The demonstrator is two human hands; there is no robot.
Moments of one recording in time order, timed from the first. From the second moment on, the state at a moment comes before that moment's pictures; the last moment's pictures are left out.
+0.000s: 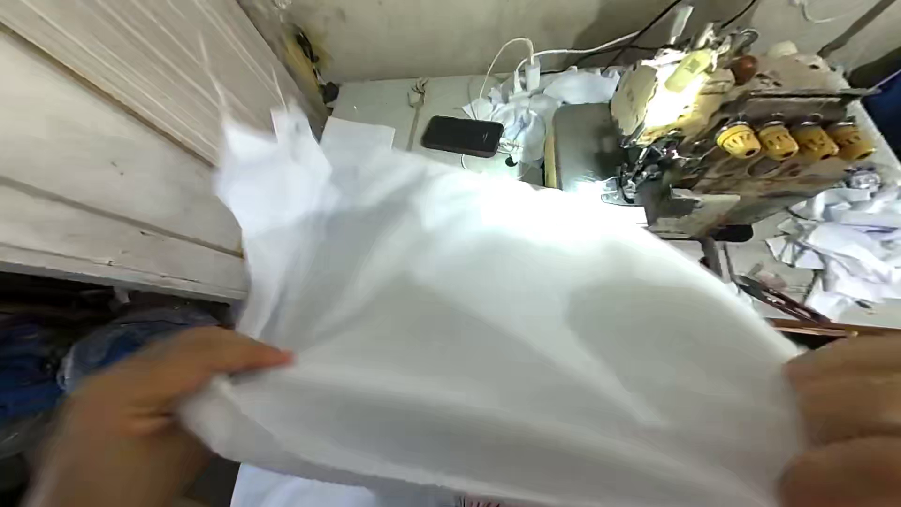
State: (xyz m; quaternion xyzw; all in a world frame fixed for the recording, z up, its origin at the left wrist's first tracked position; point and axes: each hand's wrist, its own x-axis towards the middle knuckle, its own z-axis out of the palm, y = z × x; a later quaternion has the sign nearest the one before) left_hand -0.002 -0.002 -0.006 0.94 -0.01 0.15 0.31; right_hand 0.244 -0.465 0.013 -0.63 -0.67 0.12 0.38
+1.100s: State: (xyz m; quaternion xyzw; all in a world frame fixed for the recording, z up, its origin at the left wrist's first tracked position) left_hand 0.199 -0.053 -0.143 0.90 0.21 0.14 0.34; right_hand 0.241 -0.528 -0.147 -0.64 -0.33 0.64 0.27
